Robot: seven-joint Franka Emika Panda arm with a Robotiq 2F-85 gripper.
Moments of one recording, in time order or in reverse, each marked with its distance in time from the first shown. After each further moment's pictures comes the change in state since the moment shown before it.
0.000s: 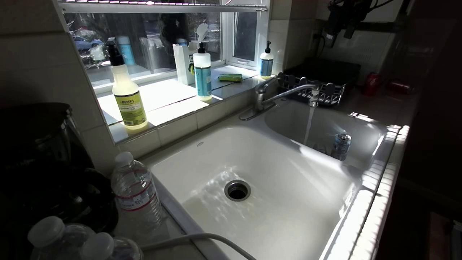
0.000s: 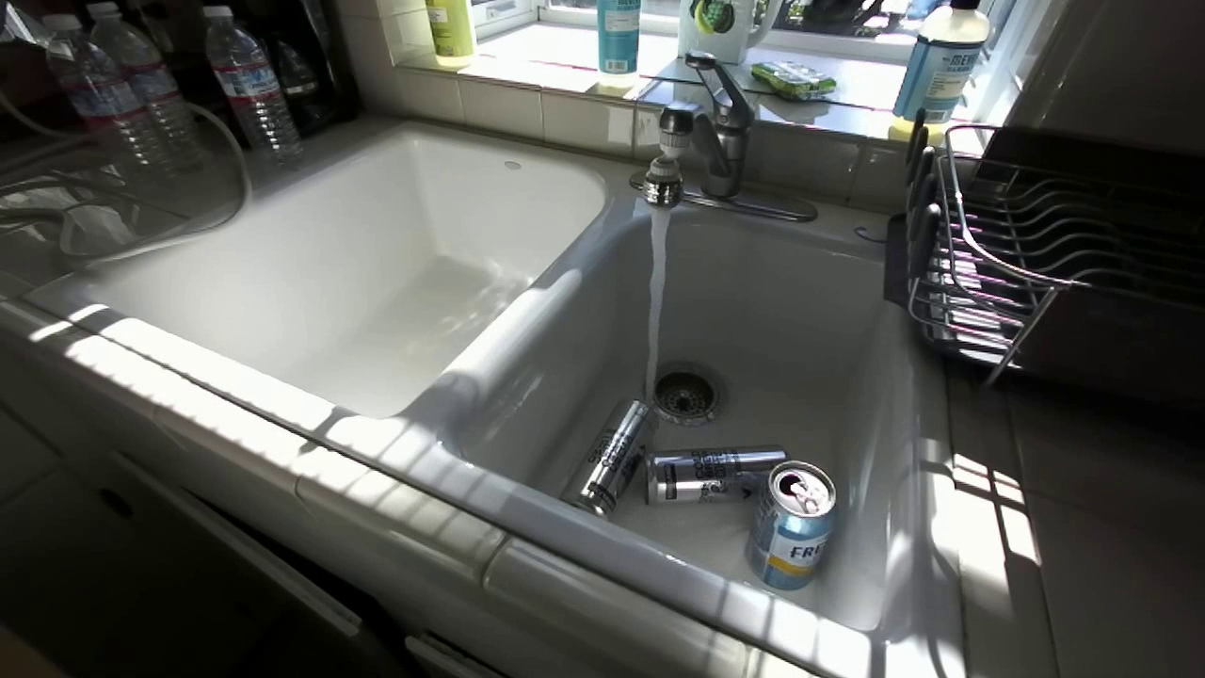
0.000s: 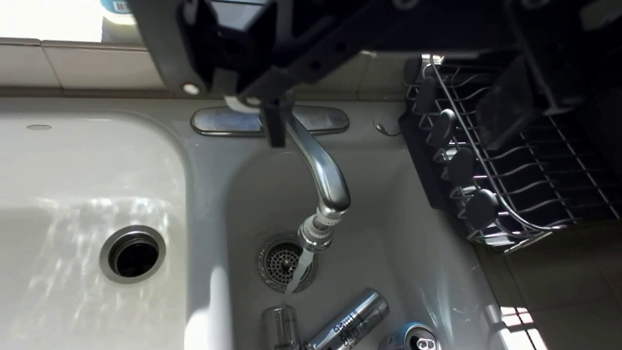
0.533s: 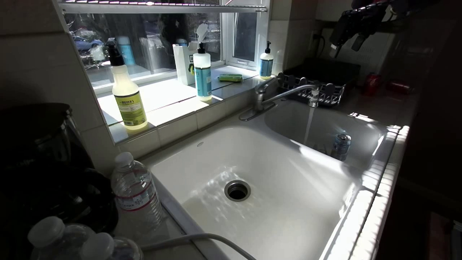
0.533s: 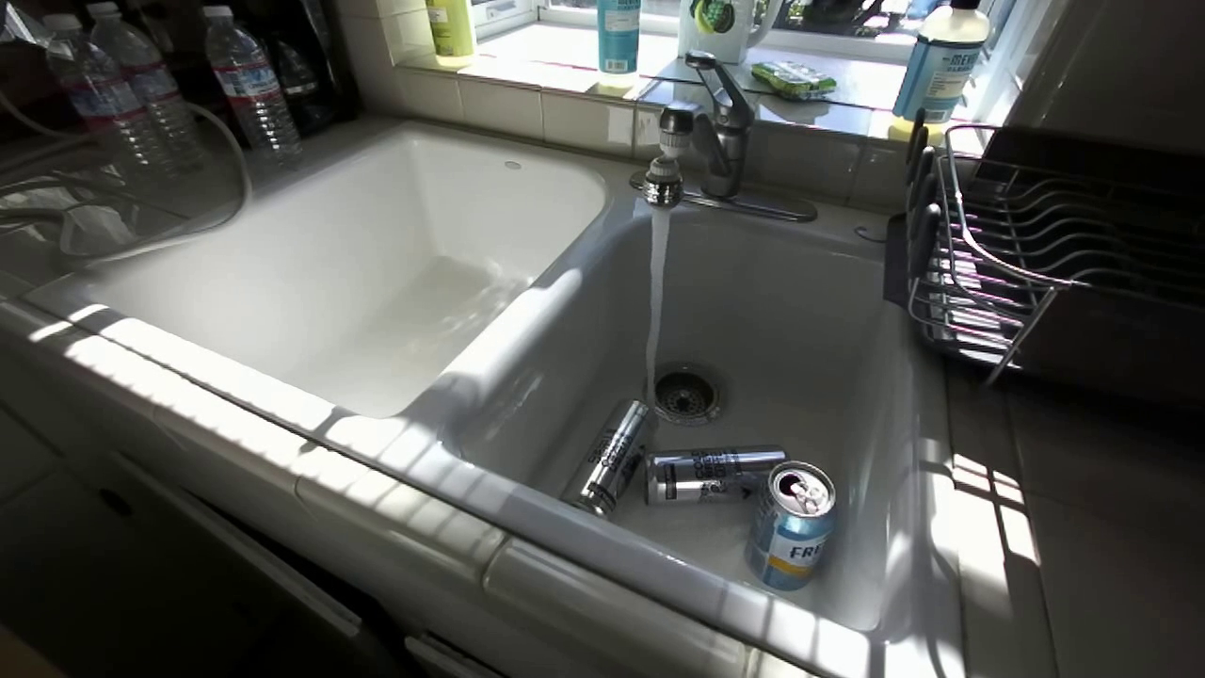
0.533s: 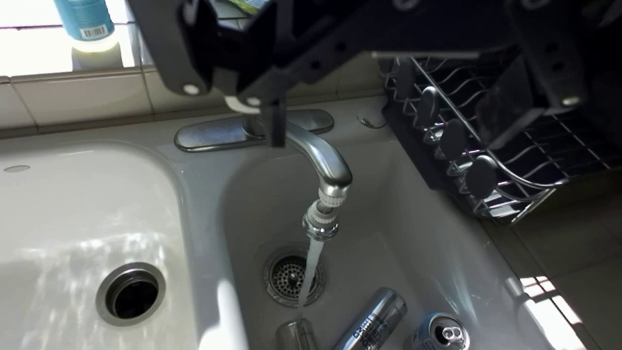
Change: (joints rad) arm -0.022 -0.132 0.001 -0.222 0.001 0.163 0.159
